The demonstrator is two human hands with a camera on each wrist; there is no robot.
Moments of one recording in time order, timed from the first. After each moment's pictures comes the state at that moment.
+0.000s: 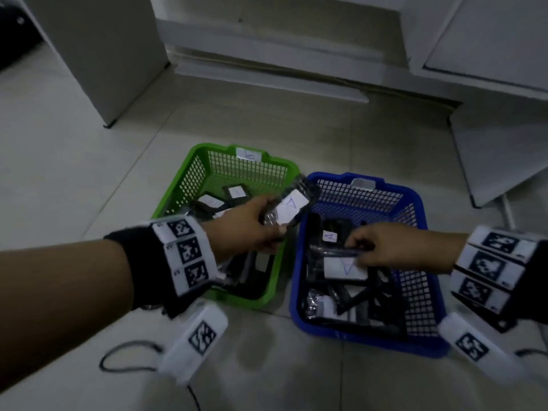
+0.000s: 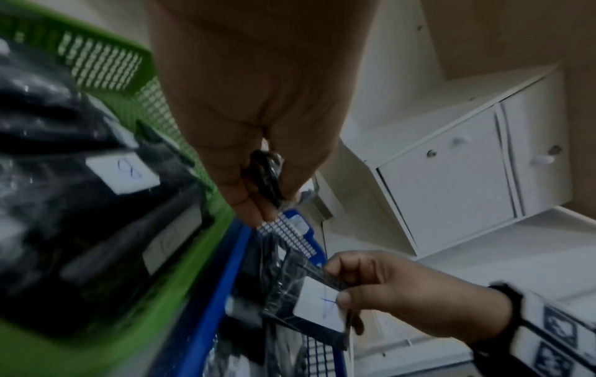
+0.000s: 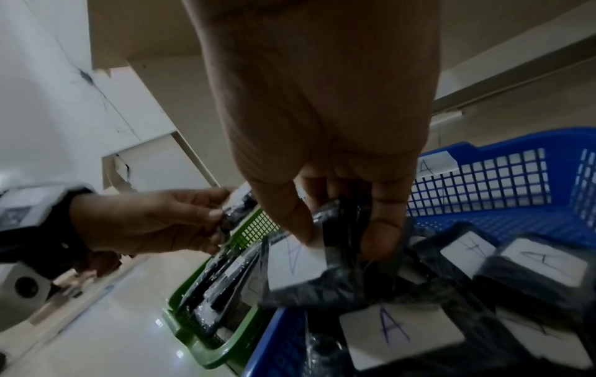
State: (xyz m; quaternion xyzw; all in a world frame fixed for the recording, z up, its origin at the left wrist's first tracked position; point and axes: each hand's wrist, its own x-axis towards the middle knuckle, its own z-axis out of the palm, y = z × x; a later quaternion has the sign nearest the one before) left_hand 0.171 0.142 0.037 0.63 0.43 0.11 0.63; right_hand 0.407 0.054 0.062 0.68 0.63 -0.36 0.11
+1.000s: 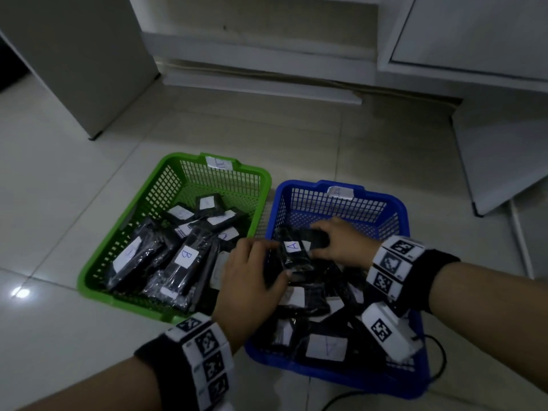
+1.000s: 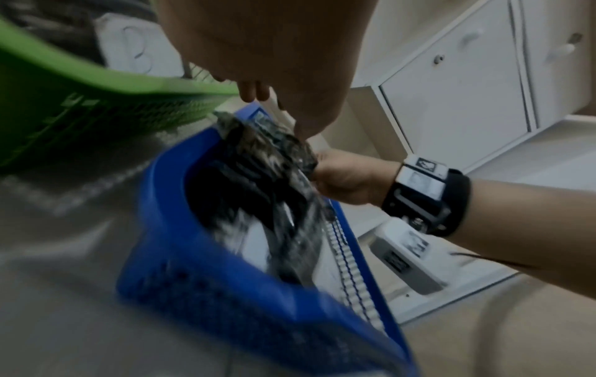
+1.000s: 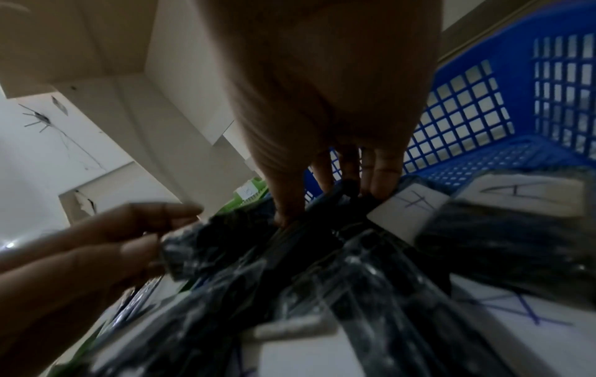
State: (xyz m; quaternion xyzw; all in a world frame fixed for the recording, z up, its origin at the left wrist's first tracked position) left_hand 0.246 0.069 -0.037 0.78 0.52 0.20 0.29; right_hand 0.461 0.101 -0.034 0.71 0.62 -0.34 0.00
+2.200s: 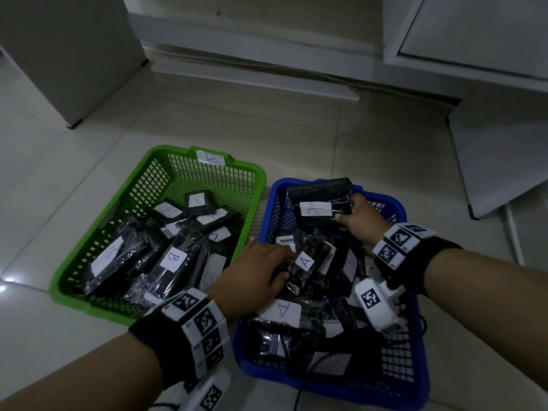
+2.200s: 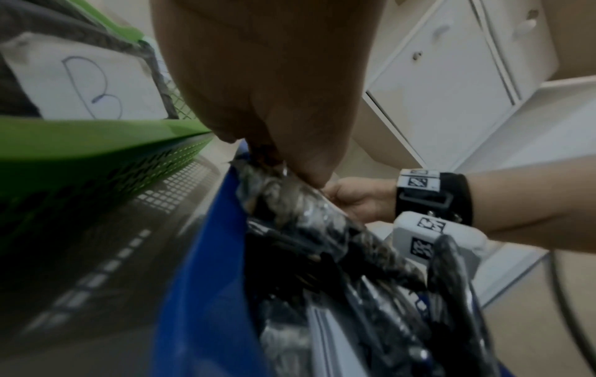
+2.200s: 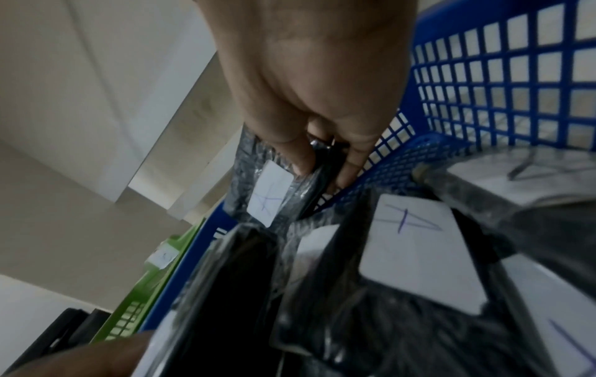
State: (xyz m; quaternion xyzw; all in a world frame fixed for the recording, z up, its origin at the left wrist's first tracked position) left_hand 0.256 0.112 -0.058 0.88 0.37 0.04 0.29; right_hand 0.507 0.133 -0.075 0.79 0.39 -0.36 -0.30
